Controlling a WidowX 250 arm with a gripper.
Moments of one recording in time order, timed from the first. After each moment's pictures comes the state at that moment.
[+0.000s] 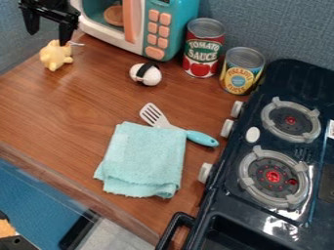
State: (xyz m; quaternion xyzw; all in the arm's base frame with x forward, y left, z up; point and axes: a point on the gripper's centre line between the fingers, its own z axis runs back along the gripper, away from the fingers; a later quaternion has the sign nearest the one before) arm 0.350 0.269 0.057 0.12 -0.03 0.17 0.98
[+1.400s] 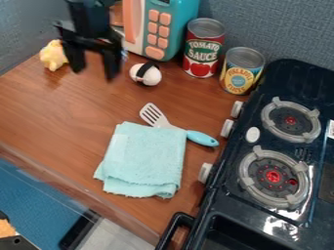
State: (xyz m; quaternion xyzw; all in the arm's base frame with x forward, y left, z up) arm 0.300 0.092 0.074 -0.04 -0.04 0.02 1.00
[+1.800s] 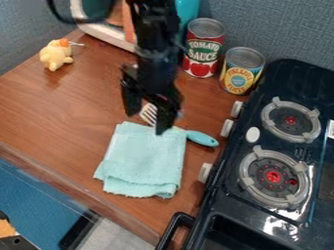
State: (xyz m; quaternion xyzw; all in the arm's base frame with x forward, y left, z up) arm 0.291 0.002 0.042 -0.02 -0.02 -0.10 0.99
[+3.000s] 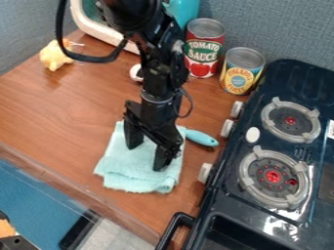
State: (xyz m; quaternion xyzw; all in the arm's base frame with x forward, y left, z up) arm 0.276 0.018 0.002 0.03 -0.01 -0.08 1.00
